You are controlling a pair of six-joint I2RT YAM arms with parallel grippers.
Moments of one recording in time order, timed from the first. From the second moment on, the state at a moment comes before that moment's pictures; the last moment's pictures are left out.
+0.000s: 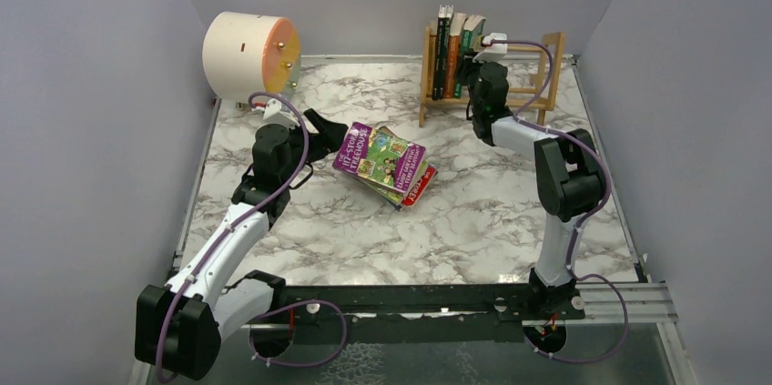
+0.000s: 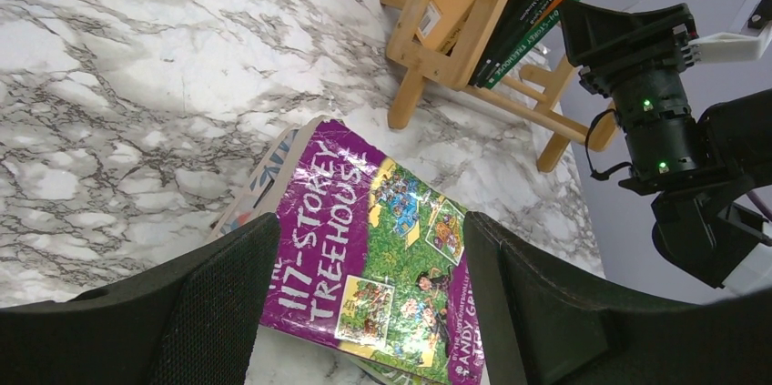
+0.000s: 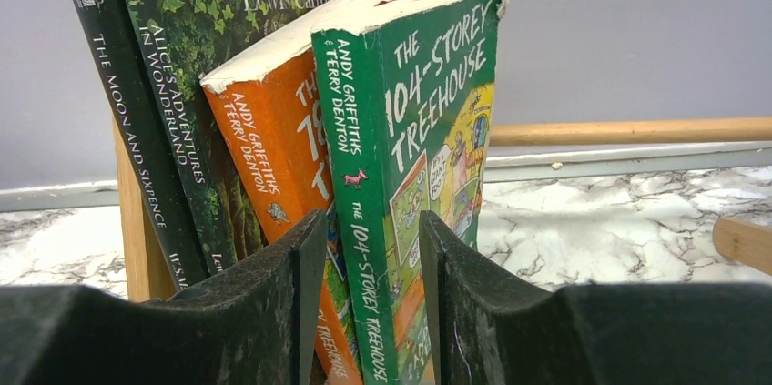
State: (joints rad) left arm -0.30 1.01 0.67 0.12 0.08 -0.71; right arm 0.31 1.97 1.27 0.76 0.26 0.12
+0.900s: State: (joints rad) left arm -0.30 1.00 0.59 0.11 0.04 -0.74; right arm 0.62 1.59 1.18 0.37 0.42 -0.05
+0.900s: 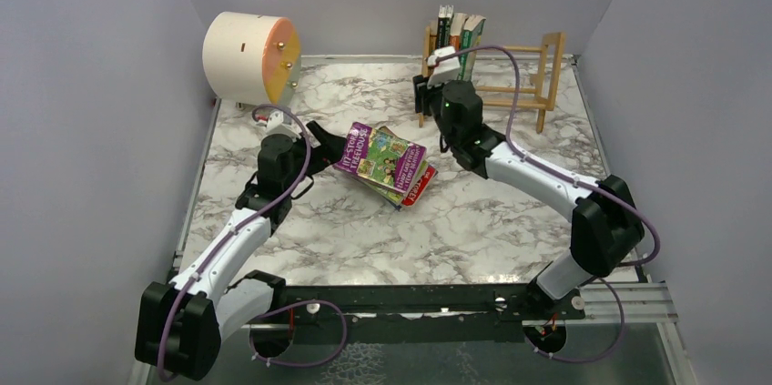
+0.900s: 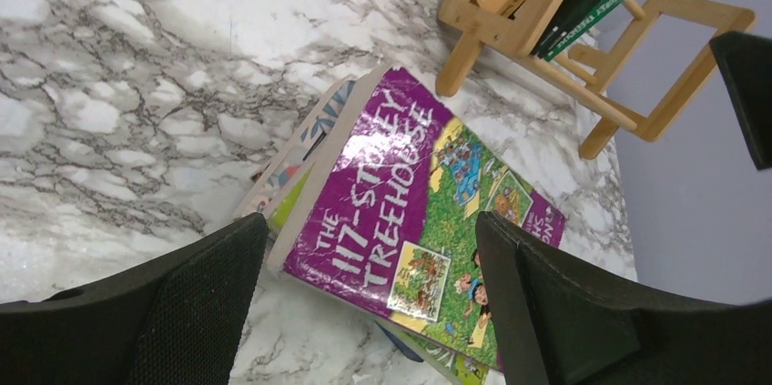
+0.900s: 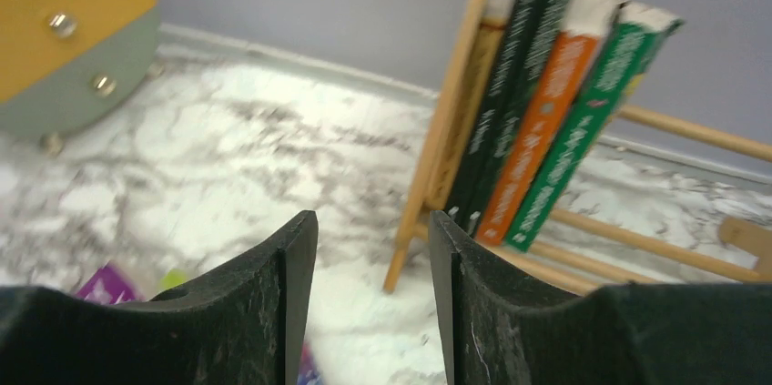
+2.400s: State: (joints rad) left arm -0.27 1.20 0.40 0.47 0.23 -0.91; right arm 0.91 1.63 1.03 0.13 0.33 0.04
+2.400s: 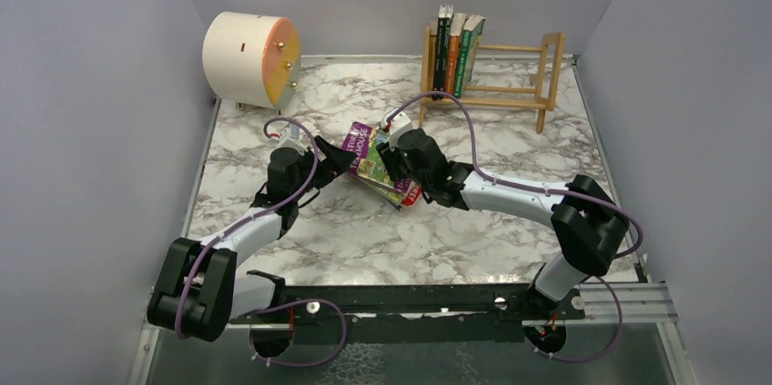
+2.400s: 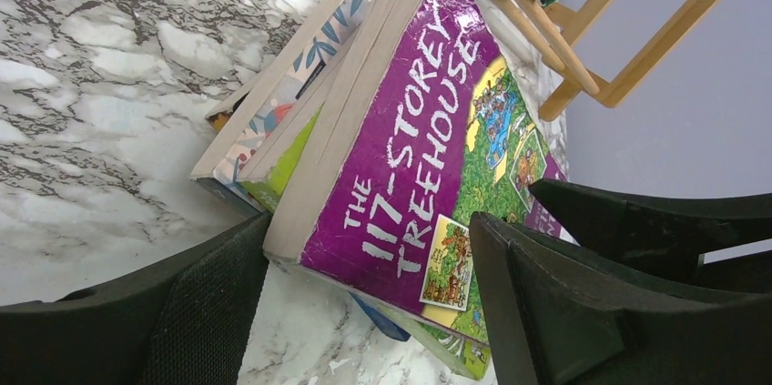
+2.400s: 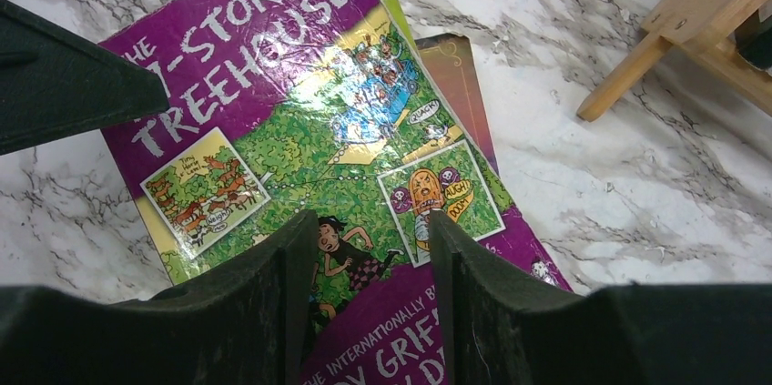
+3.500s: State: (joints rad) left arm -0.26 1.12 0.40 0.50 0.22 -0.95; right arm 0.91 1.65 1.03 0.19 0.32 0.05
